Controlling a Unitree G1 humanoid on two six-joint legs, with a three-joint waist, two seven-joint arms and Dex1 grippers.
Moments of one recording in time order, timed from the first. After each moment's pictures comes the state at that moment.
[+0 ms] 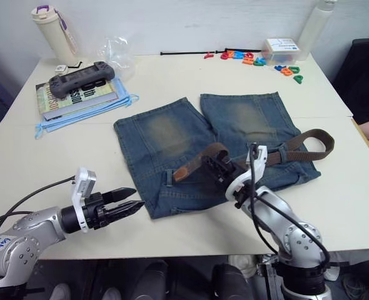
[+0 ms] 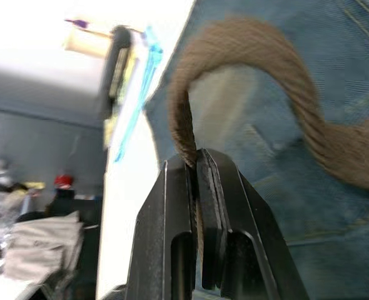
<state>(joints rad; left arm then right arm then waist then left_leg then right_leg) 0.06 0.73 0.32 -0.38 -0.91 0.83 -0.79 -0.20 -0.12 0.05 -0.44 1.48 0.61 -0.53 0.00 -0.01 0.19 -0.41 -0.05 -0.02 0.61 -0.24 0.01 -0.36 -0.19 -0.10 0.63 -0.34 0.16</state>
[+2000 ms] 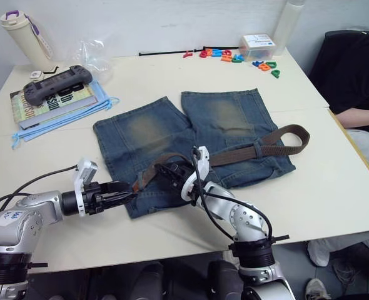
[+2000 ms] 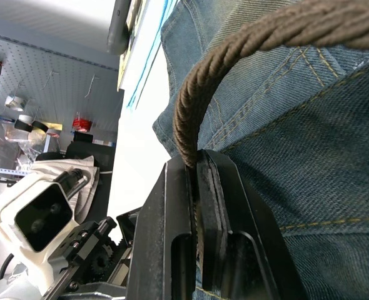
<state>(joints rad) -0.15 0.78 0.20 -0.07 -0.72 0.83 -0.94 -0.39 0.16 0.08 -0.07 1.14 0.81 -0.15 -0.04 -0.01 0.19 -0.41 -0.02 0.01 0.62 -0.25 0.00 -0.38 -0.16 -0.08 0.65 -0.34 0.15</state>
